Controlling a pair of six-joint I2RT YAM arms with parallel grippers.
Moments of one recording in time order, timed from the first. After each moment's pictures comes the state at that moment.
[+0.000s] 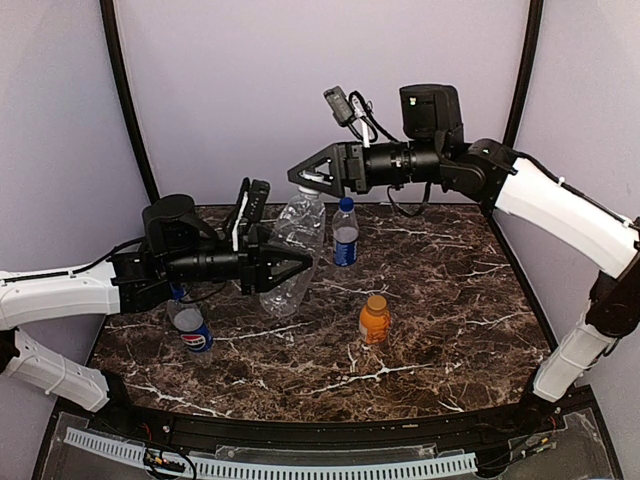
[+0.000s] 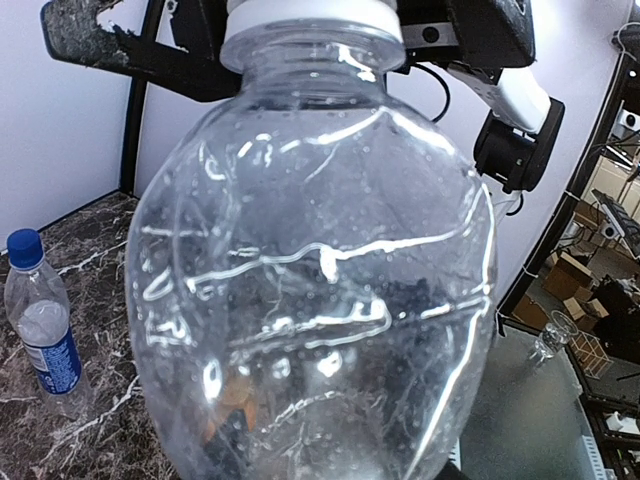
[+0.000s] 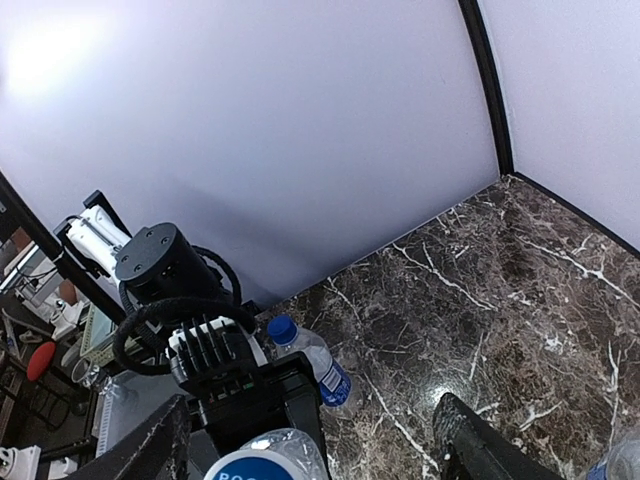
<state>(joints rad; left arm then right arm) -0.90 1.21 0.85 0.28 0.48 -0.27 0.89 1.60 1.72 -0.35 -0.55 0.30</state>
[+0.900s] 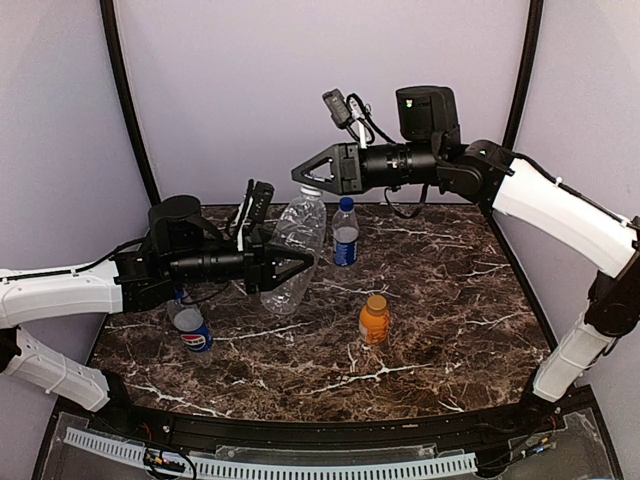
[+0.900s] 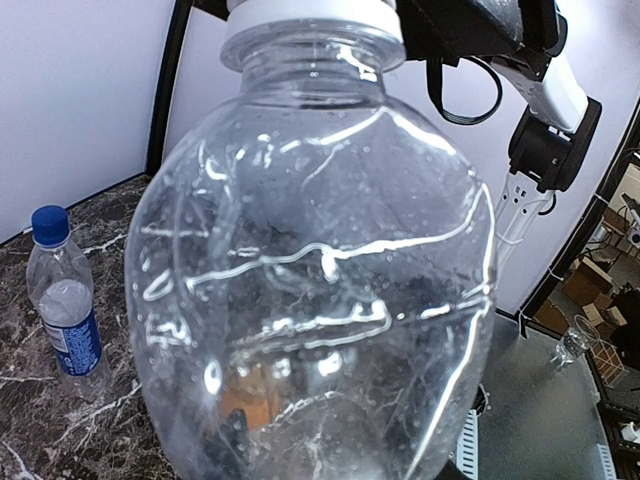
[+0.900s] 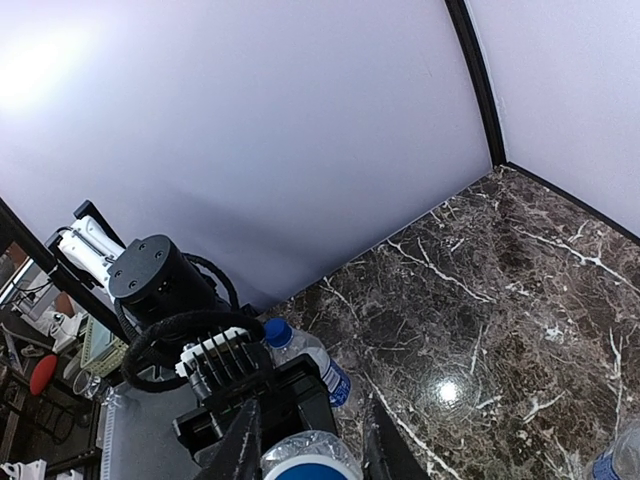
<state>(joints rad) -0.90 1.23 0.86 0.24 0.41 -0.26 0.90 1.61 1.72 -0.35 -0.50 0.35</state>
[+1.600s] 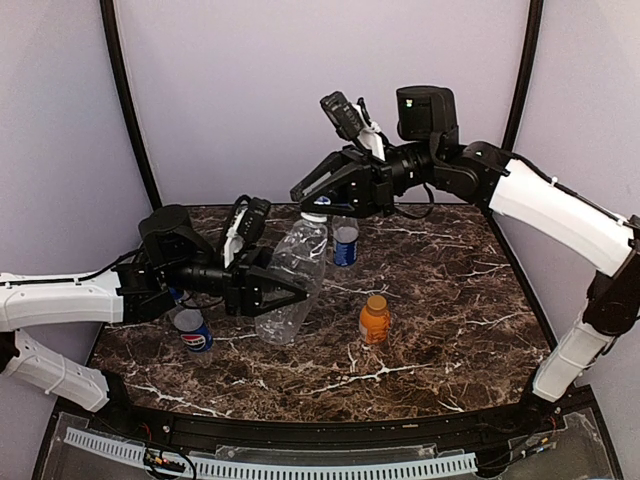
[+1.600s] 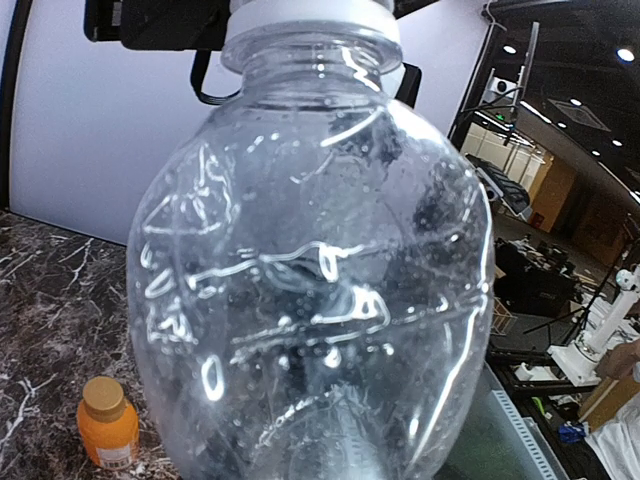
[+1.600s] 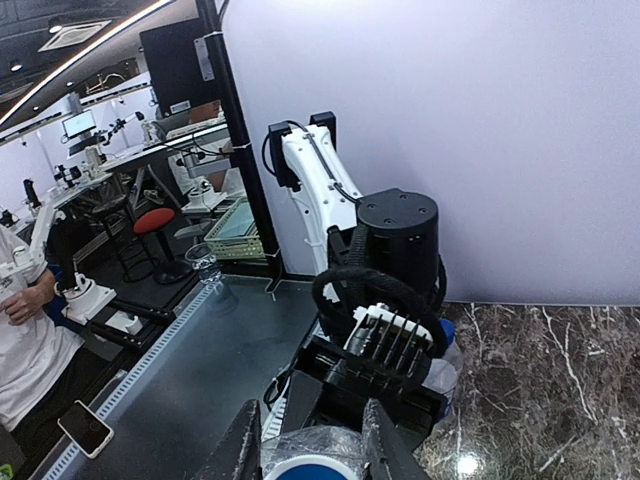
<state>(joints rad) -0.90 1.21 0.78 0.45 0.79 -0.36 0.88 1.61 1.71 -0.29 -1.09 0.00</state>
